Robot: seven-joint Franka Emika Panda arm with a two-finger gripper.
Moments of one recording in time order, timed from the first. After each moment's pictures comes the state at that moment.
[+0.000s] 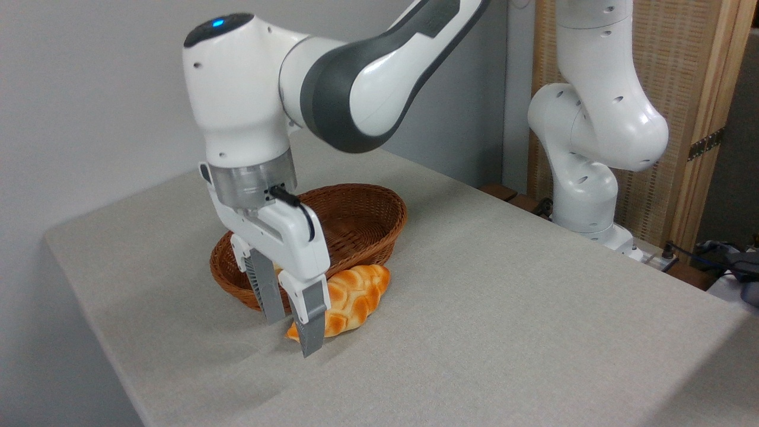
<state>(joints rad) -0.10 0.16 0.06 -1.80 0.04 2.01 0.70</state>
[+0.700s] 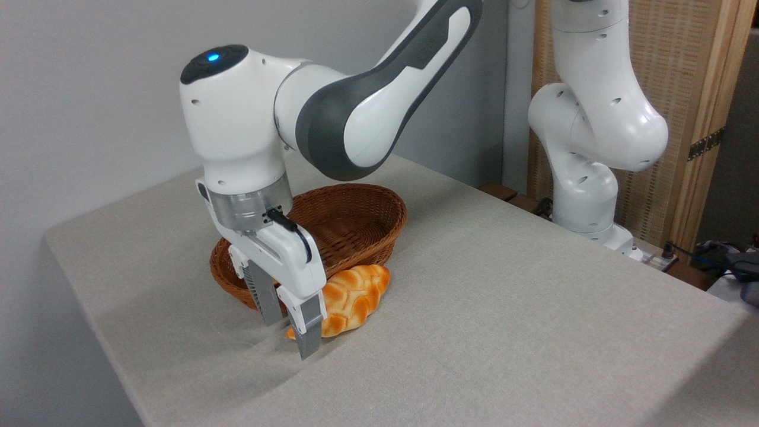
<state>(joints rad) -0.11 0.20 0.05 -1.81 -0.04 2.02 0.70</state>
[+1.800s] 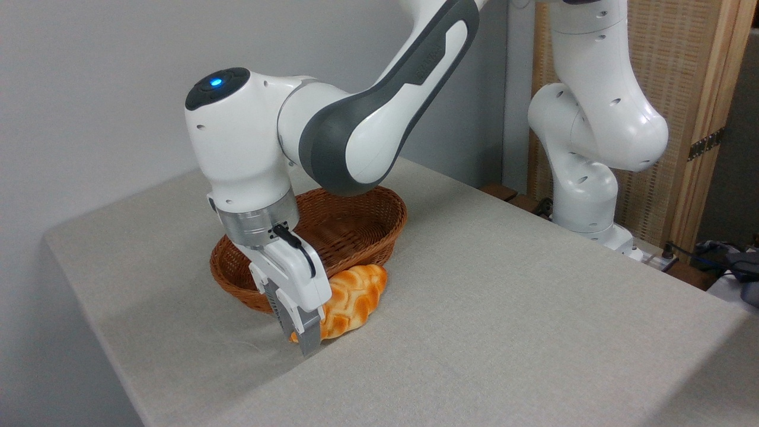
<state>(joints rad) -0.11 0.21 0.05 -1.84 -0.04 2.02 0.74</state>
